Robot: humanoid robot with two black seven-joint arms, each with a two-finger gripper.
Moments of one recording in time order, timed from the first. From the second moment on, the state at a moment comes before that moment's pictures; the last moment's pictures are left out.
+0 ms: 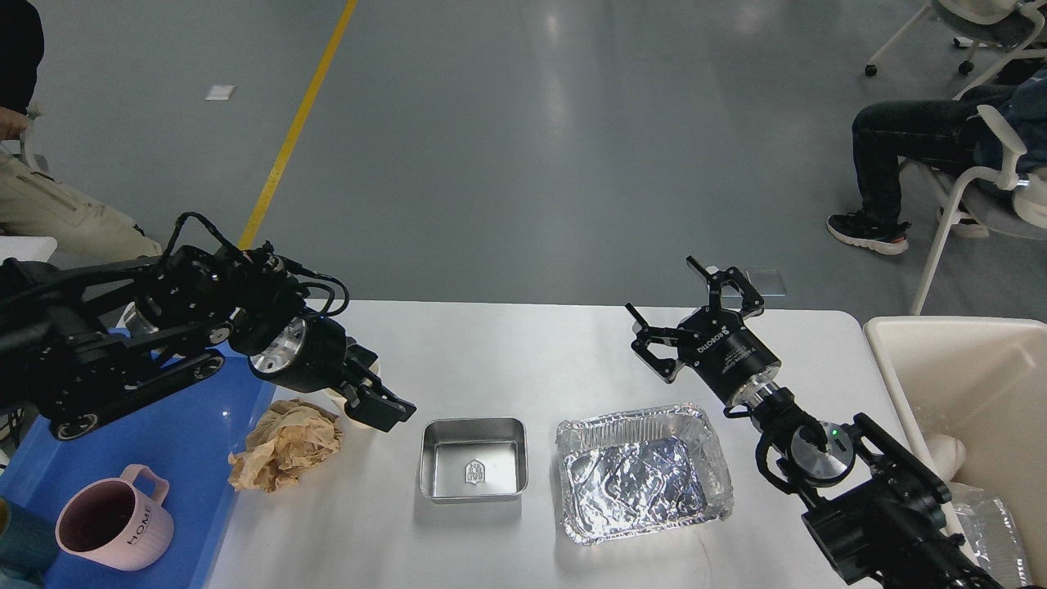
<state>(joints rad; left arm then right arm) -1.11 0.52 -0.10 -1.28 1.89 -0.68 -0.32 0.44 -0.07 1.17 0.78 0.15 0.60 -0.15</state>
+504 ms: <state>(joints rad) -1.14 0.26 0.04 -1.23 2.07 -0.66 -0.36 0.43 -0.07 1.18 0.79 0.15 0.60 -0.15</state>
